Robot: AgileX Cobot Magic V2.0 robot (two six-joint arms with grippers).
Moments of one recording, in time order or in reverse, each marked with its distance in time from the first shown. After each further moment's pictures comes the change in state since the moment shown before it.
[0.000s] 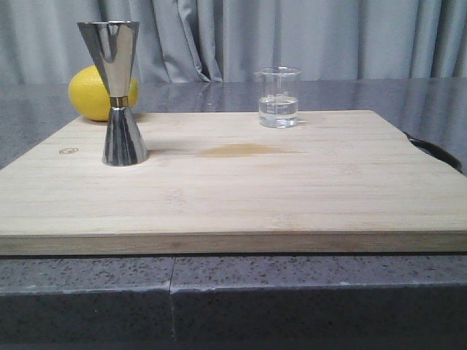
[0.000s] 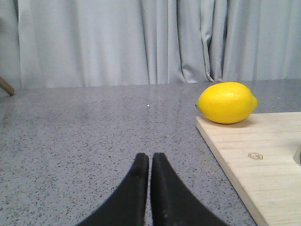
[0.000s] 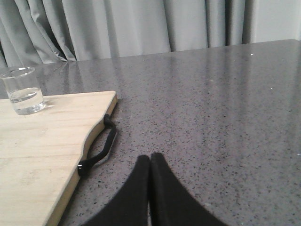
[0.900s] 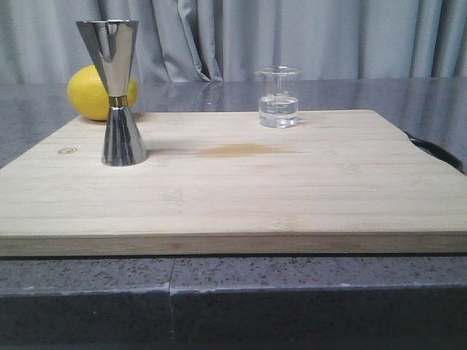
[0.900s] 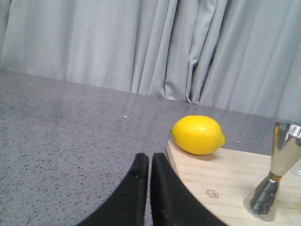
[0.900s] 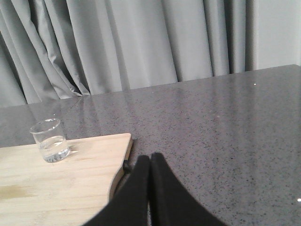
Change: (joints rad) left arm -0.007 0.034 -0.180 -0.229 0.162 -0.013; right arm 0.000 0.037 -0.255 0.064 0.168 0.000
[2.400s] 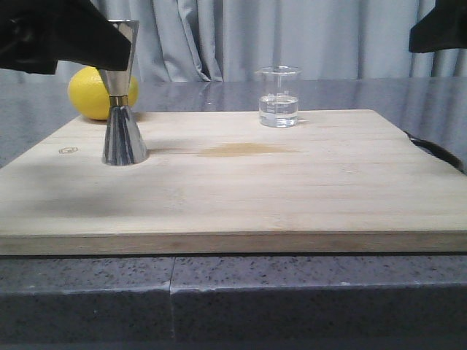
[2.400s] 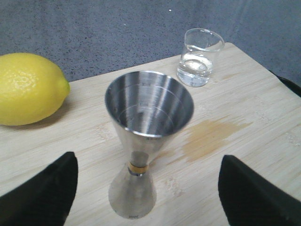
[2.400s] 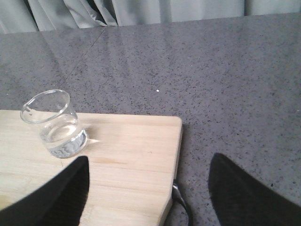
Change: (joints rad) left arm -0.532 1.092 -0.446 -0.030 -0.198 0.110; right arm 0.182 1.060 -0.272 0.002 -0.498 -0.013
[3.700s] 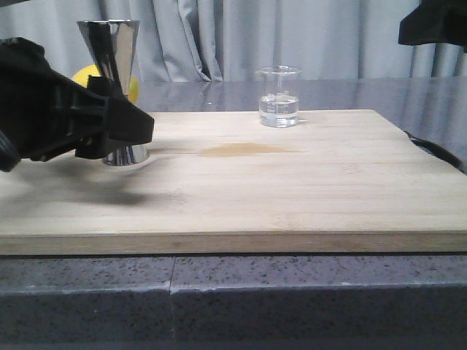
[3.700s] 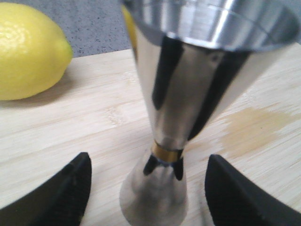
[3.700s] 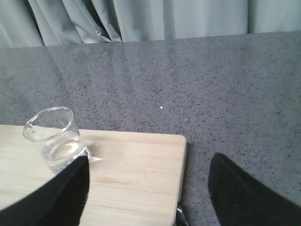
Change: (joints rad) left arm -0.026 0.256 0.131 -0.007 -0.441 -0.028; right arm 0.000 0.040 -0.004 -0.008 -0.098 0.000
